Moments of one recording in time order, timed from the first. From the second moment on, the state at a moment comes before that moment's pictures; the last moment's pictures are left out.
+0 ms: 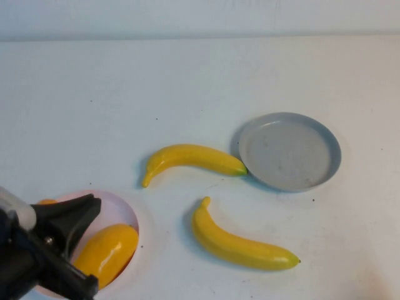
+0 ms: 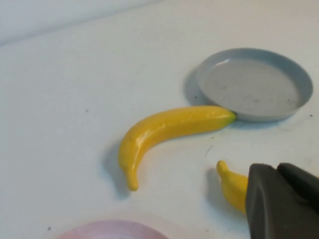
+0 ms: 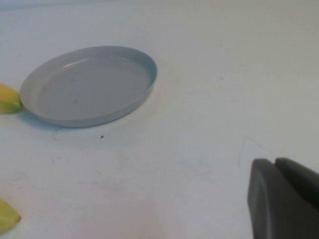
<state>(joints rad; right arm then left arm) 0.02 -0.01 0.02 0.25 0.37 -0.13 -0.65 0.65 -0.42 0.34 0.20 -0.32</state>
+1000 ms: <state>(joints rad) 0.02 -0.01 0.02 0.25 0.37 -0.13 -0.13 -0.01 0.03 0.02 0.25 -0.06</state>
